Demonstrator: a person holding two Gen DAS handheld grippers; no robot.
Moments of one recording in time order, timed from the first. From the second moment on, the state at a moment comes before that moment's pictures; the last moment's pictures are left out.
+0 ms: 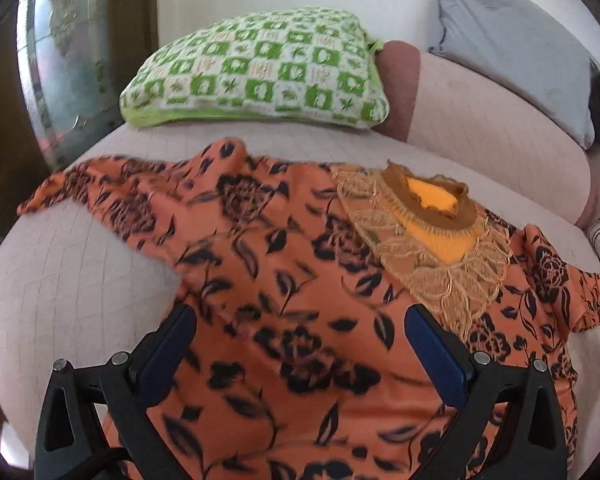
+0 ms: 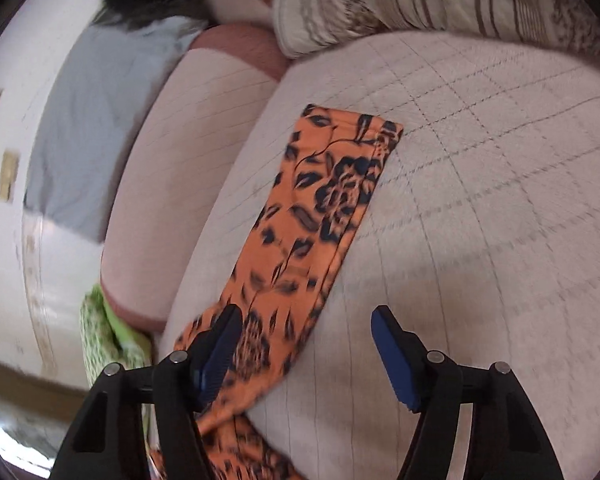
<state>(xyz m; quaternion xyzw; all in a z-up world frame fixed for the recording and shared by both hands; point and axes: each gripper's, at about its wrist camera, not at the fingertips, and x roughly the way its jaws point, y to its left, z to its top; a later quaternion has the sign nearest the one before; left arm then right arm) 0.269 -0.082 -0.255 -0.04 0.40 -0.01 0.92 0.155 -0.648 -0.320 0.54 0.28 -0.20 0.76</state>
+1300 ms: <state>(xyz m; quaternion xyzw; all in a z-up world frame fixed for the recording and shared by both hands) 0.296 0.101 -0.227 -0.17 0.36 0.17 0.90 0.349 -0.242 -0.213 0.41 0.32 0.13 0.85</state>
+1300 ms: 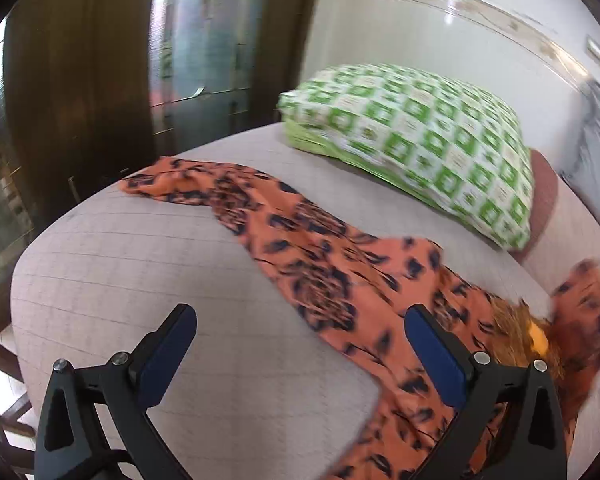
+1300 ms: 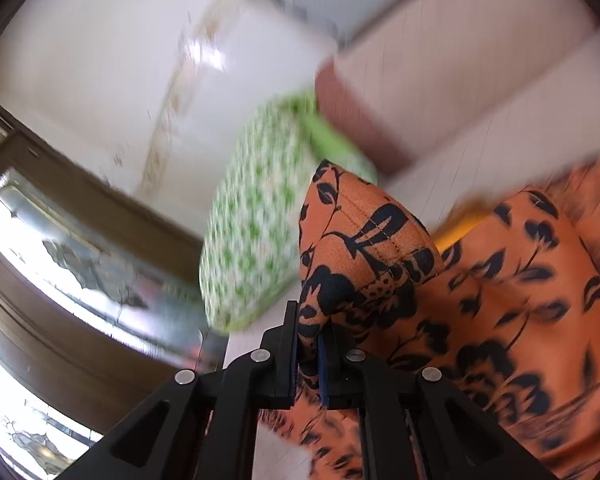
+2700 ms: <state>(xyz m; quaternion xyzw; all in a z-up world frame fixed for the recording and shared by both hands) 0.345 0.310 -0.291 -0.47 0.34 0.21 0.79 0.258 -0.258 -0.323 0.27 0.47 0.16 0.83</state>
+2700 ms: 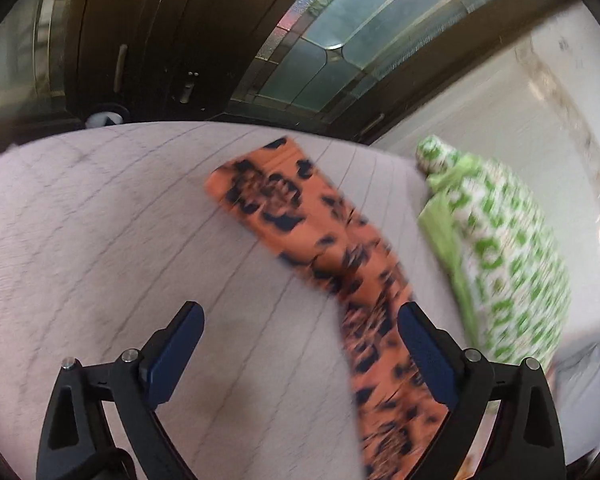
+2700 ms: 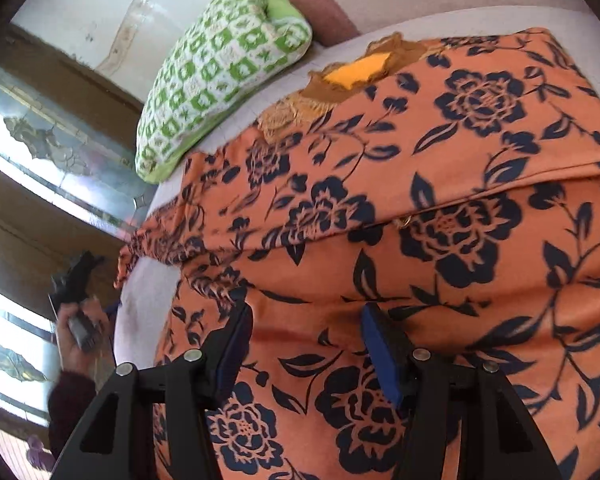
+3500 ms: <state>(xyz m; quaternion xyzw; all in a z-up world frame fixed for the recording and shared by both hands) 0.412 0.294 -0.291 -0.44 0.33 0.19 0.81 0.262 -0.261 -0.330 0.27 0.47 0.20 0.82</state>
